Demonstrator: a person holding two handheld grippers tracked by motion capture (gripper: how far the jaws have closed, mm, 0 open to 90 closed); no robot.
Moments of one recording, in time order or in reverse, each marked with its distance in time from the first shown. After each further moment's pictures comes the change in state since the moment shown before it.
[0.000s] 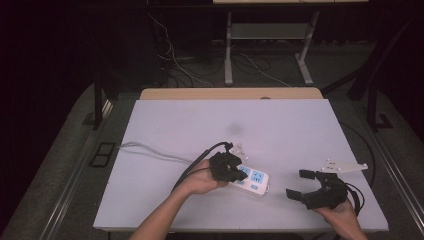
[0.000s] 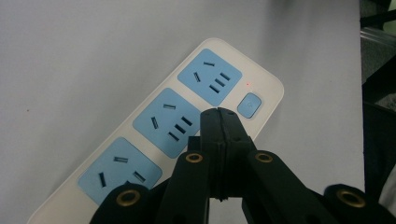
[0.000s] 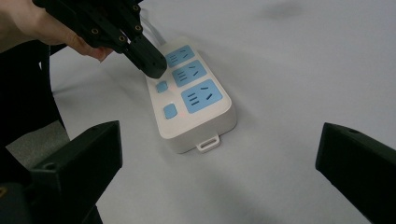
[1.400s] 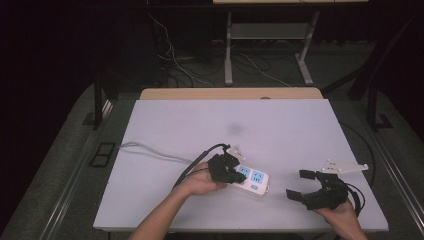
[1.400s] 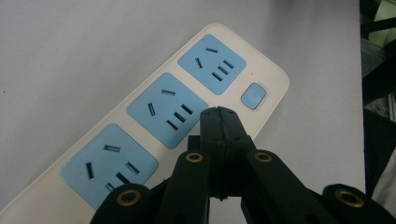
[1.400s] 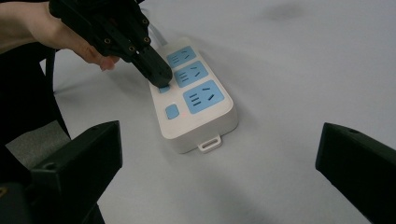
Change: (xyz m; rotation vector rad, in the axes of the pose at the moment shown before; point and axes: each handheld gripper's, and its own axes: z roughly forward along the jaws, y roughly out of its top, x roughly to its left) left arm 0.007 -0.010 0.008 -0.009 -0.045 -0.058; right arm 0.002 0.000 -0.002 -0.001 -0.001 -0.009
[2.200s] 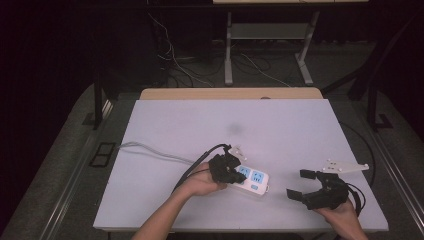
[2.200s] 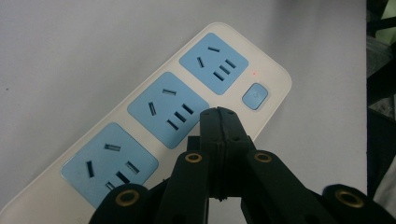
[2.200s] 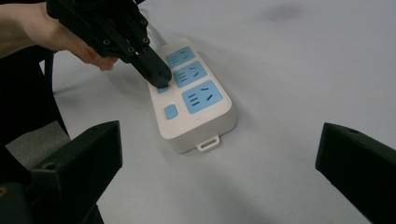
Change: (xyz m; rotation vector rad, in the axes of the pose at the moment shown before) left arm -0.001 0.002 0.000 0.017 0.014 -0.008; right arm -0.001 0.000 -0.001 -0.002 -0.001 0.005
